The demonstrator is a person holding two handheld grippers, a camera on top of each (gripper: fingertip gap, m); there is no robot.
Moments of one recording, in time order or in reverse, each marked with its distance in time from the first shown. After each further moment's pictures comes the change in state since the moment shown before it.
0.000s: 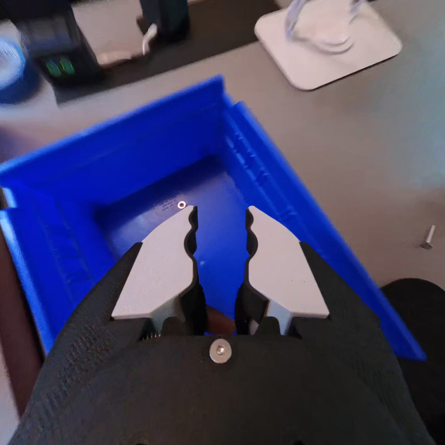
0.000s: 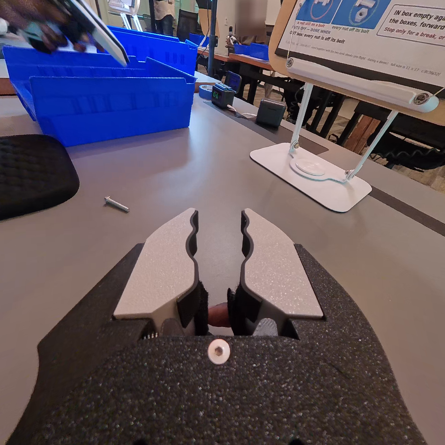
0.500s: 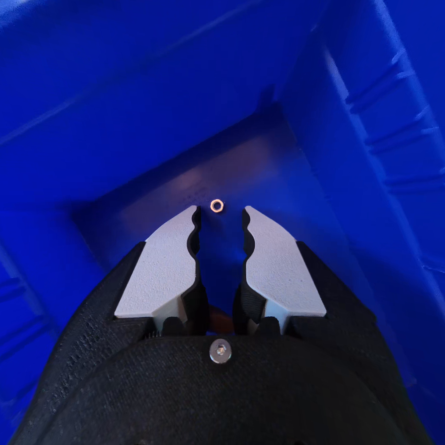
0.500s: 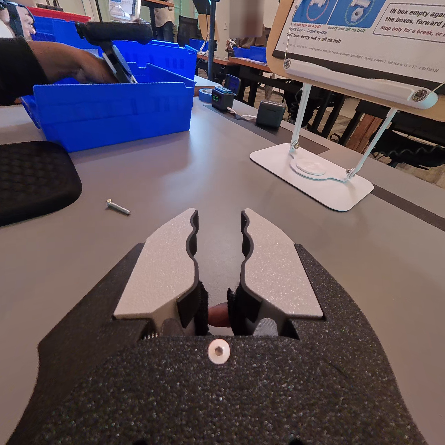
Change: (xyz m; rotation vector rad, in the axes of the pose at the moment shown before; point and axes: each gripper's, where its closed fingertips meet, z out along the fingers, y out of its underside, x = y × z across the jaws) left arm -0.050 0.049 0.089 -0.279 -0.045 -0.012; right arm 0.002 -0.001 -0.001 0.011 -0.005 0.024
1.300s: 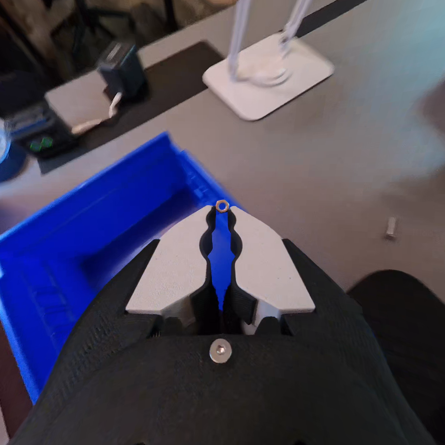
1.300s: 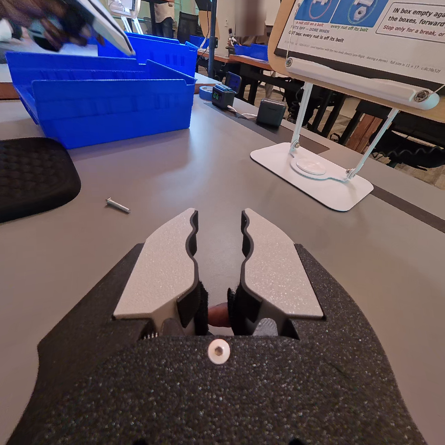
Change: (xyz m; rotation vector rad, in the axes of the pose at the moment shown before) left arm 0.095 -0.048 -0.122 0.396 0.107 0.196; right arm -0.001 0.001 0.000 -0.009 0.000 -0.012
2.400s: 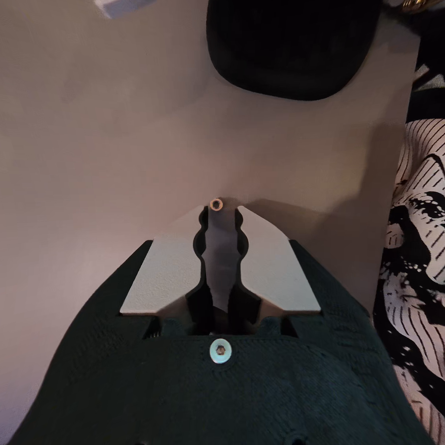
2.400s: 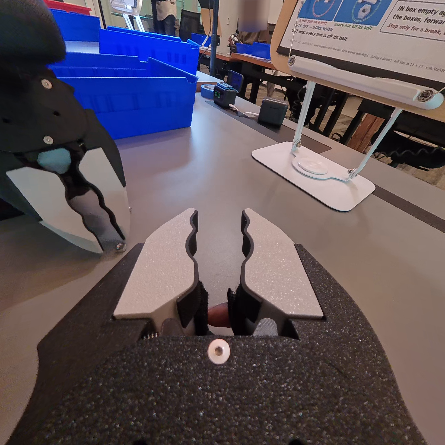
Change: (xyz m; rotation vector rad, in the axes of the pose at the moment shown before) left arm 0.311 0.071 0.107 -0.292 0.525 0.539; right arm -0.002 0.001 0.000 -0.004 -0.006 -0.005
